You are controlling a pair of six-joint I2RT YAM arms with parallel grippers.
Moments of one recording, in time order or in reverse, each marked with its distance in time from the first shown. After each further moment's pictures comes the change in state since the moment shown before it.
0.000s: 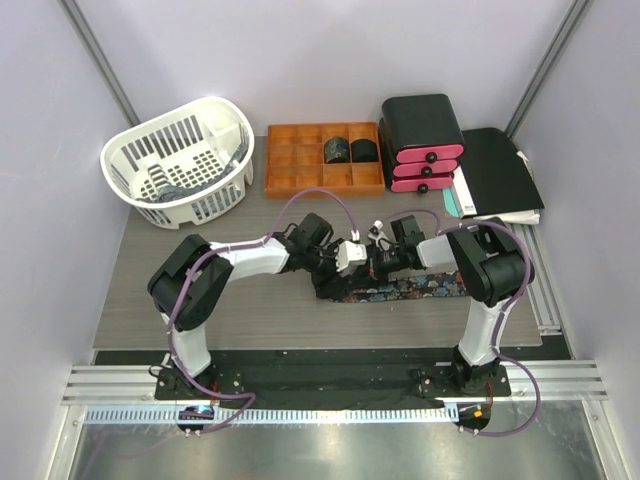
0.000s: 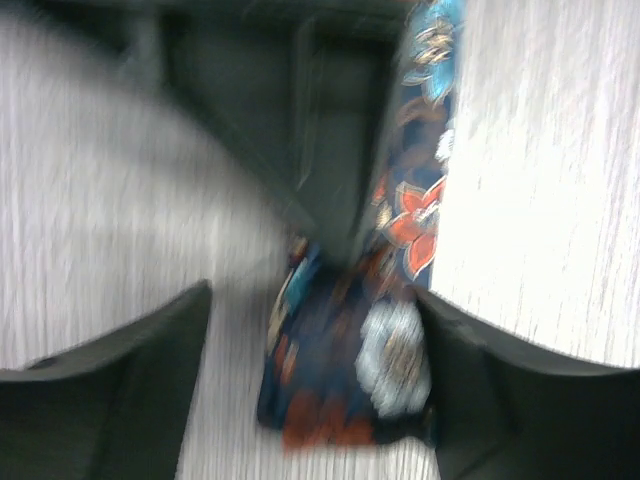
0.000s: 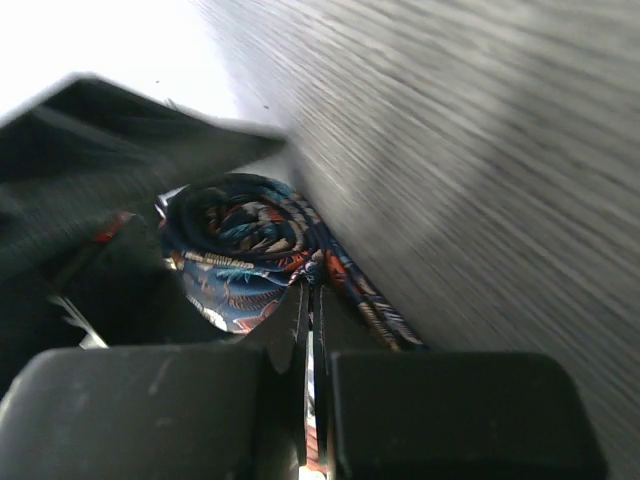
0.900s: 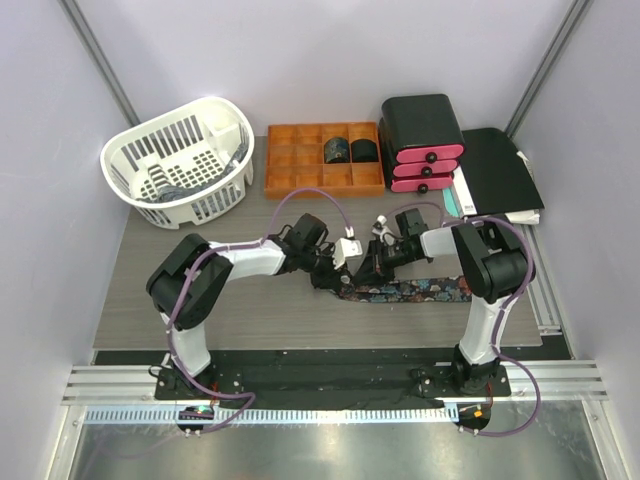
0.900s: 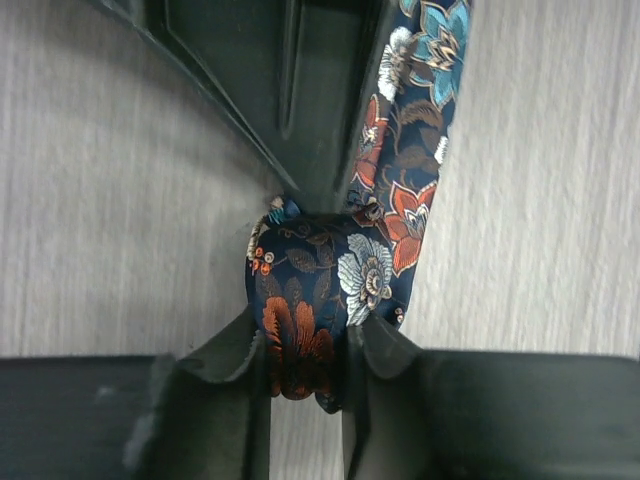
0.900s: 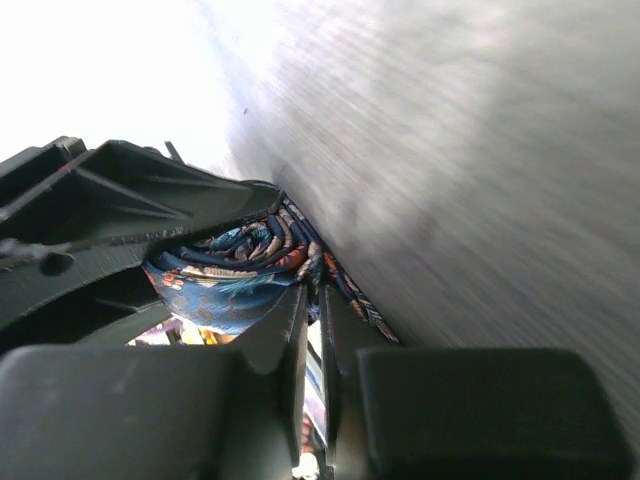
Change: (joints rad) left arm 0.024 -0.017 -0.069 0.093 0.053 -0.083; right arm -0.046 0.025 0.076 -0.174 0.006 -0.167
